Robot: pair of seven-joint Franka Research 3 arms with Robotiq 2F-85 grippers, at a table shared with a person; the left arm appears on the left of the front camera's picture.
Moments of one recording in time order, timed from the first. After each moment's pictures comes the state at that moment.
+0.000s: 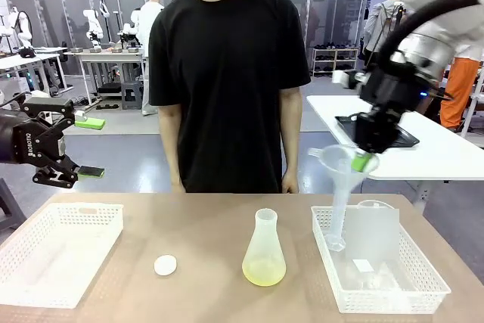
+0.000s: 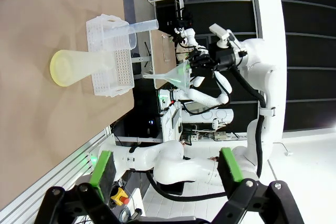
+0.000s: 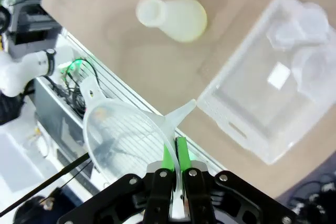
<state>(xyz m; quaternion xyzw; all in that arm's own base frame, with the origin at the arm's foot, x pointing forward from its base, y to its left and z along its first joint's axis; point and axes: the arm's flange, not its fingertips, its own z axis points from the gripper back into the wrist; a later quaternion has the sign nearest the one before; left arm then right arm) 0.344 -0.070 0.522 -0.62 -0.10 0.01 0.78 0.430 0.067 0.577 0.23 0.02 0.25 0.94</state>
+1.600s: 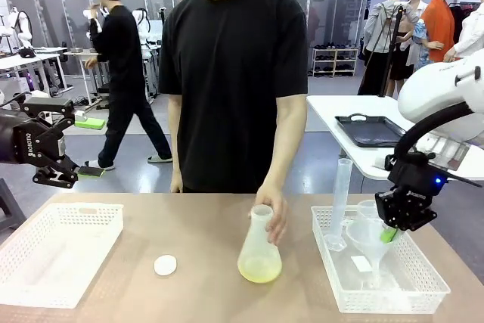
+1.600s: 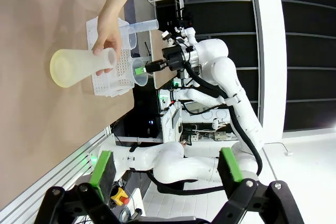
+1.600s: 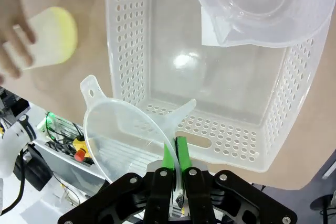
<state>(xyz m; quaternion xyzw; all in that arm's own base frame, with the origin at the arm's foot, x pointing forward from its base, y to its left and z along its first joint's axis) 0.344 -0.070 0.522 -0.62 -0.10 0.01 0.78 0.441 0.010 0.412 0.18 0.09 0.03 0.98</state>
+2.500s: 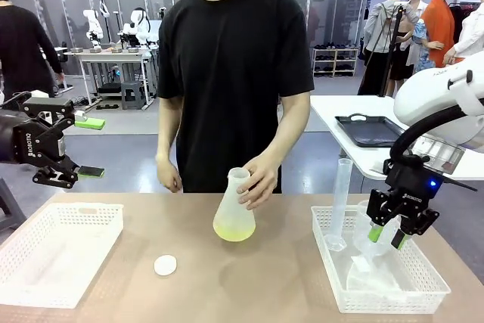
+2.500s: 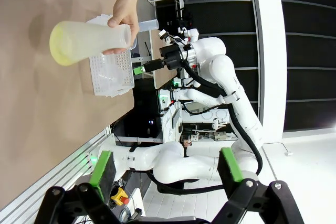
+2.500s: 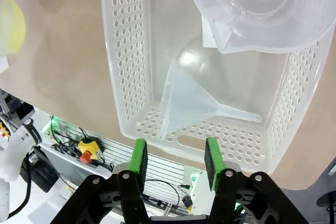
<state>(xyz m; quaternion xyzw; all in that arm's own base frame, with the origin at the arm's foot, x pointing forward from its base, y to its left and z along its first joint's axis) 0.344 -0.070 0.522 -0.62 -0.10 0.01 0.78 0.445 0.012 0.406 0.18 0.10 0.02 0.98</state>
